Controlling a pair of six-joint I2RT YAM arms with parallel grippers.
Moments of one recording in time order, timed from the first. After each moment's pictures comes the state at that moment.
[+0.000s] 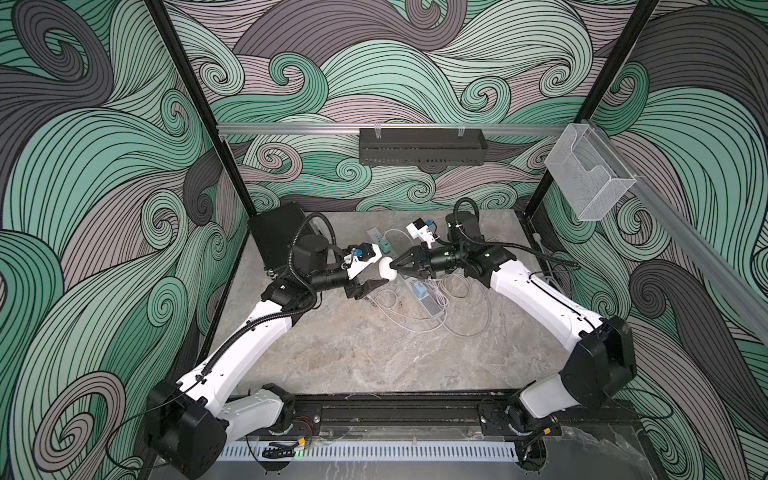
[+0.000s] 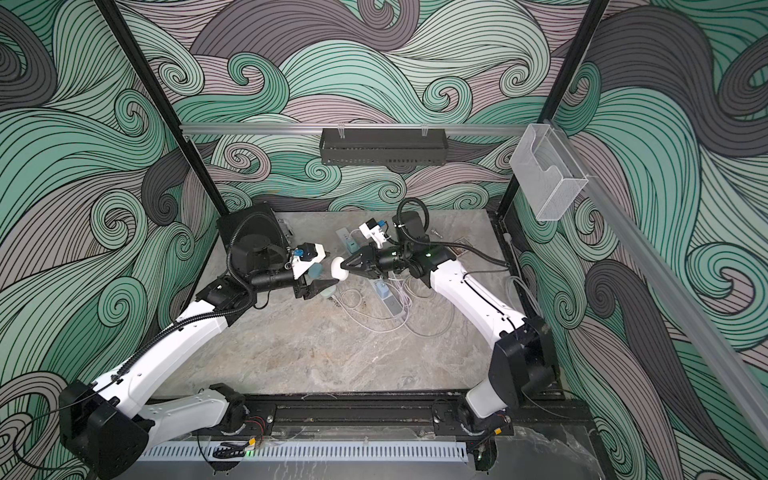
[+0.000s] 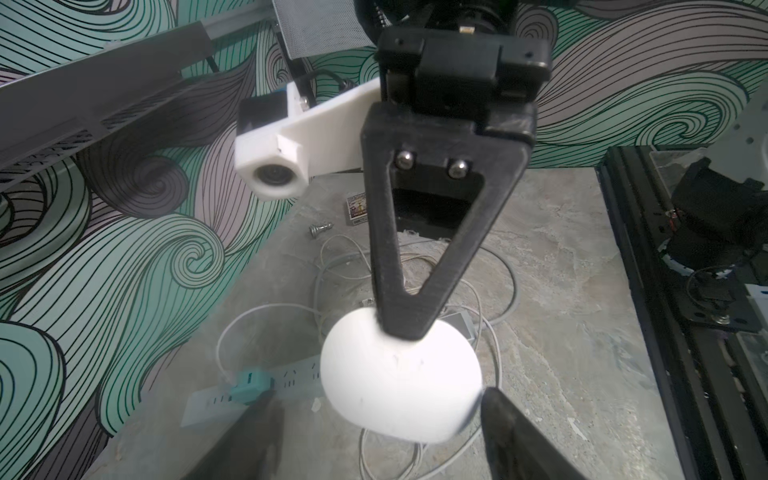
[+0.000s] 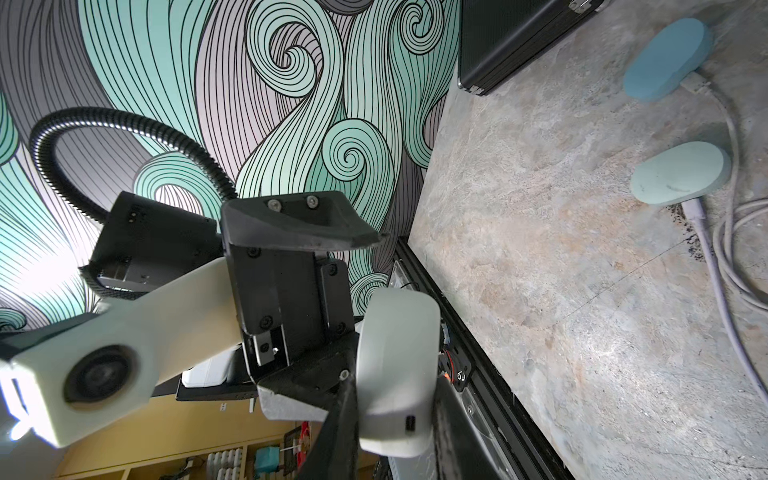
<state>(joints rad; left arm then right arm) -0.45 1.15 0.97 -0.20 0.64 0.49 0.52 1.53 1.30 -0.32 -0.99 0.80</state>
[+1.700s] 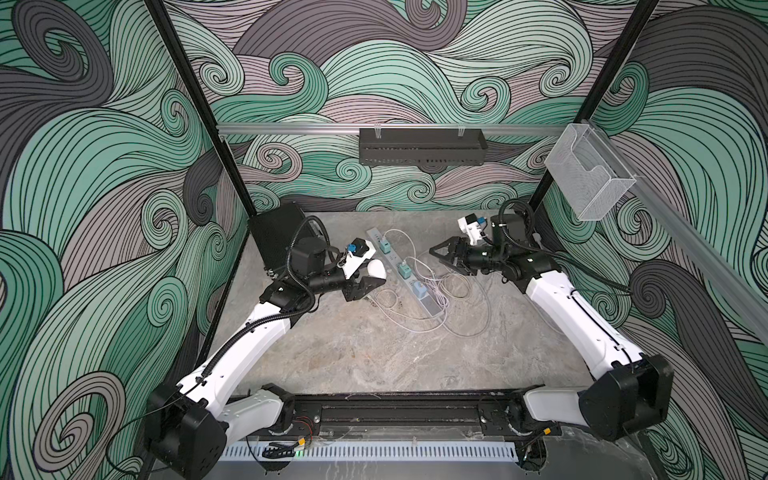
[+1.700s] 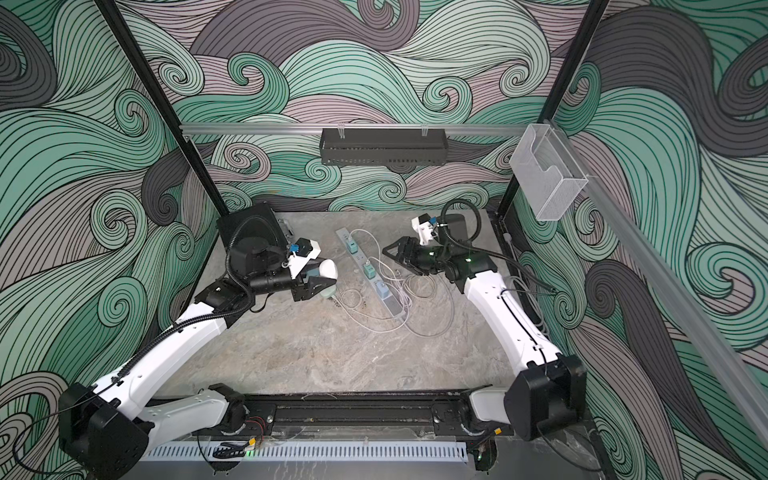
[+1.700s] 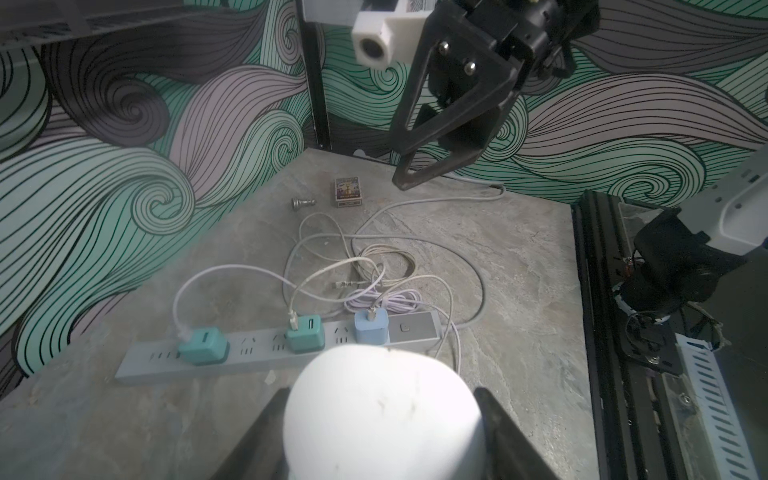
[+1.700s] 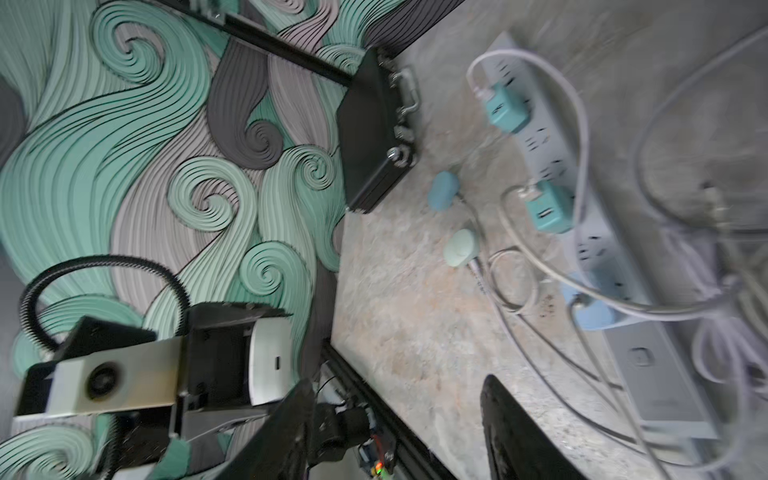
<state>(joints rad) -0.41 1.13 0.93 -0.25 0.63 0.28 0.26 1.33 1.20 -0.57 -0.63 0.63</state>
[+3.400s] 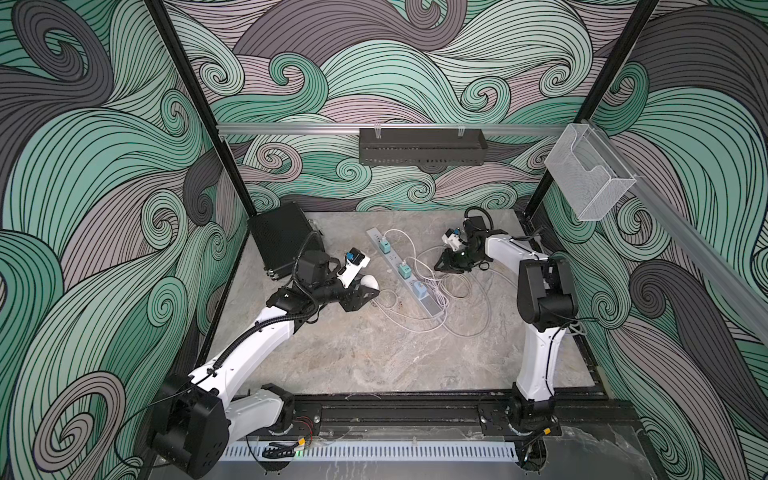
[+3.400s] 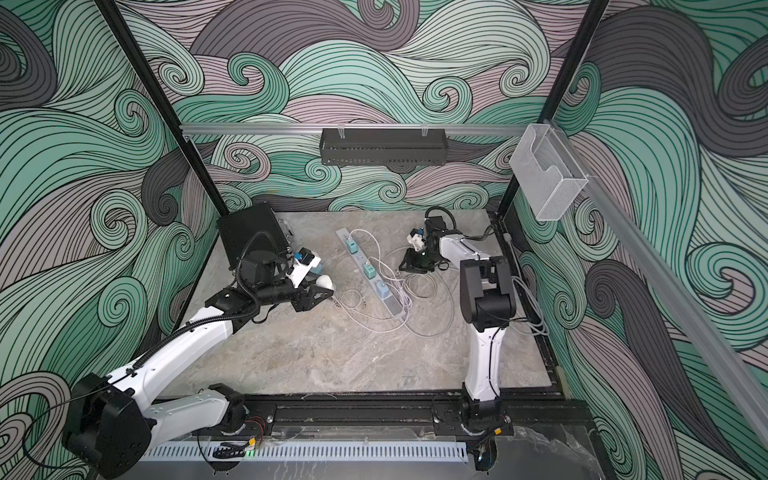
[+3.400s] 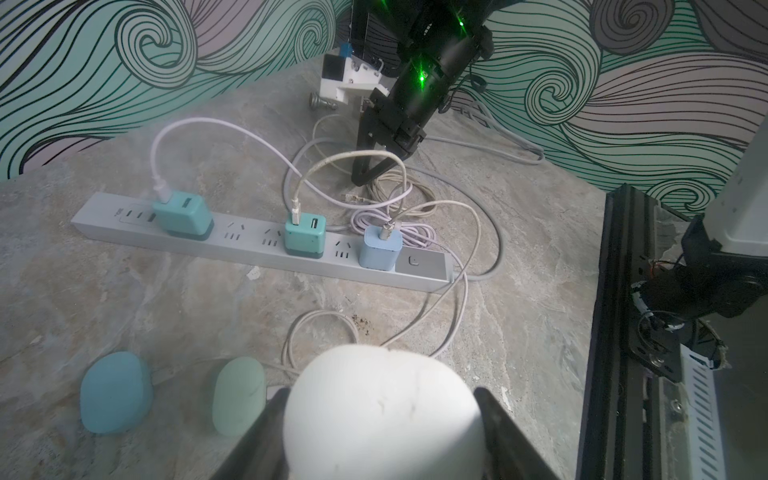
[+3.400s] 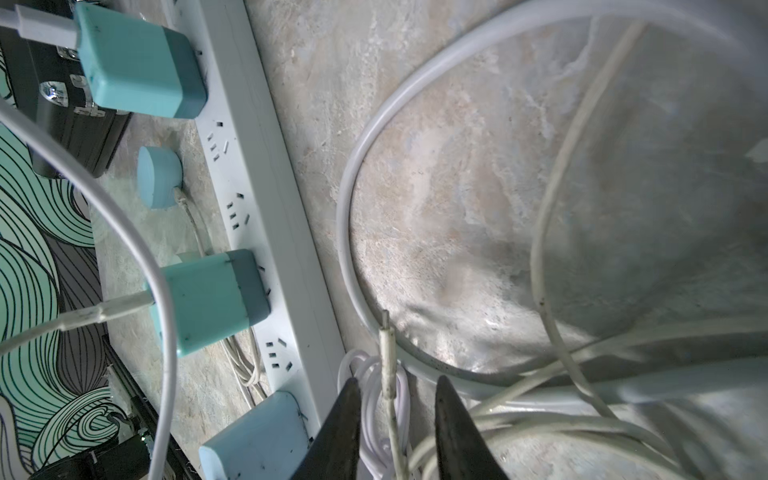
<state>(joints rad) -0.40 1.15 0.81 -0.23 0.56 0.15 0.16 2.10 1.54 -0.71 -0.57 0.08</state>
